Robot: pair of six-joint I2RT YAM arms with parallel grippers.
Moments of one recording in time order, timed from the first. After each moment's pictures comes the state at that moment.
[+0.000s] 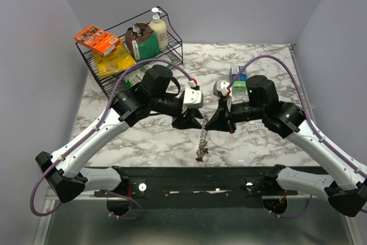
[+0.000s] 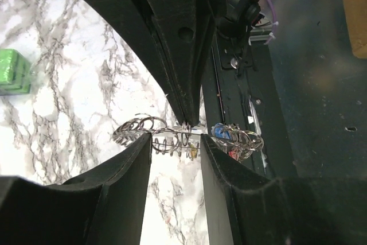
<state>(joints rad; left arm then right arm) -0.80 1.22 1.37 -0.69 0.82 0.39 0.73 1.05 1.15 -0.60 -0.75 -0.13</state>
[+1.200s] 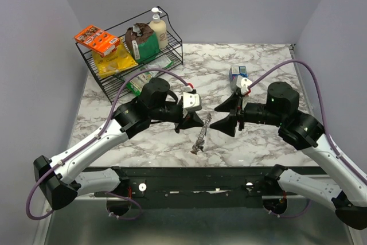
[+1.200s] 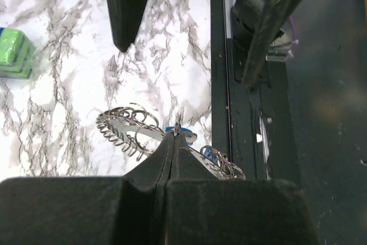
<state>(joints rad) -0.83 1.14 1.13 -0.42 0.71 0.22 0.73 0.89 1.11 -0.49 -0.57 -0.04</state>
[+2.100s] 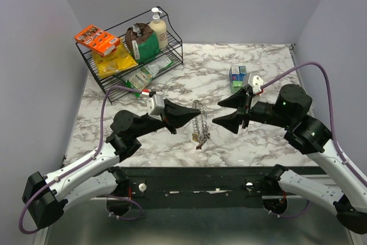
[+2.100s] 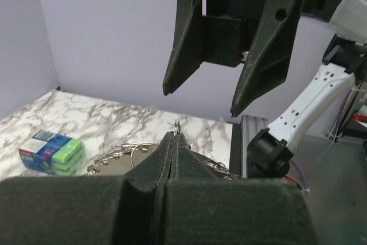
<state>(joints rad) -0.83 0.87 0.61 0.63 0.48 -0.26 0.72 0.82 1.10 -0.40 -0.52 -0.01</state>
